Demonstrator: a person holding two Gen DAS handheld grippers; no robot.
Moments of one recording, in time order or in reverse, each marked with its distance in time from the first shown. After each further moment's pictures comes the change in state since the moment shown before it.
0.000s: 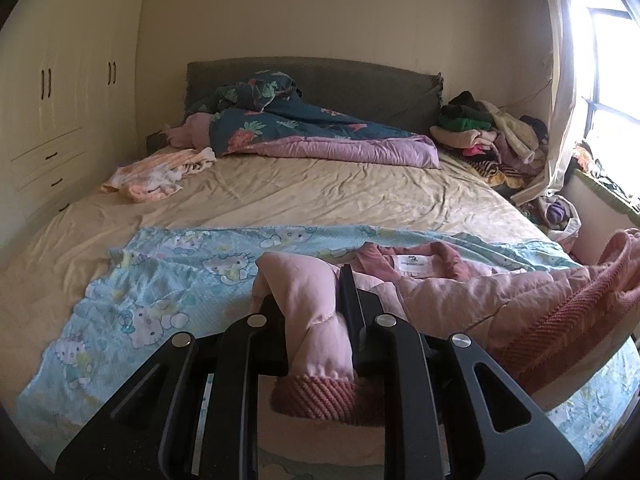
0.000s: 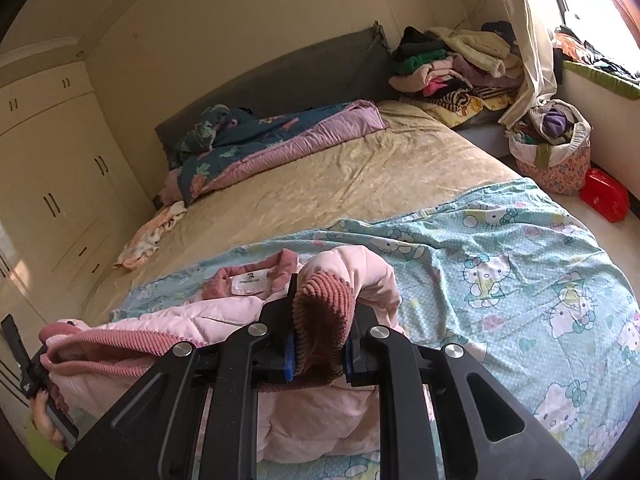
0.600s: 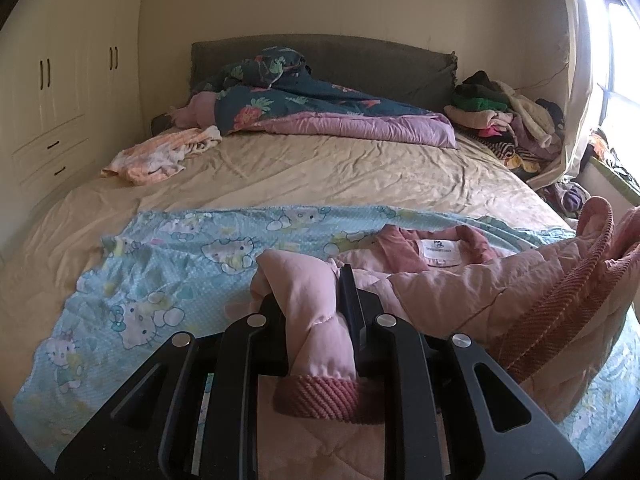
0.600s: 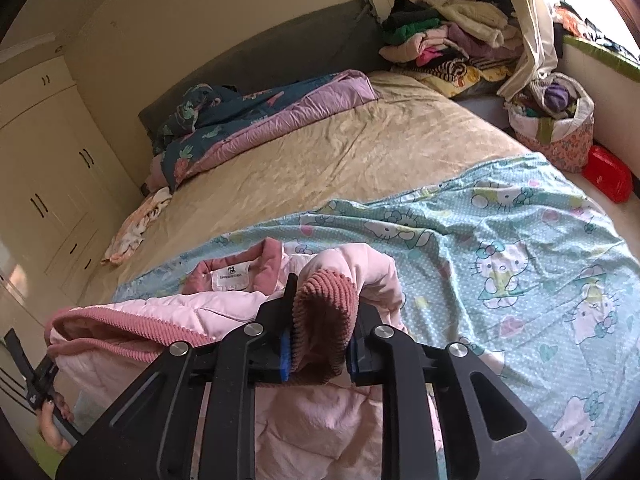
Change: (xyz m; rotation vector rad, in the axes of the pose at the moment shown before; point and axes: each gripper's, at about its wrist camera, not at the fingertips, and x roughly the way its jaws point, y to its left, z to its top) left arm 0.060 0.008 -0.005 -0.001 0.077 0.036; right arm 0.074 -0.019 0.013 0.049 0.103 -0.006
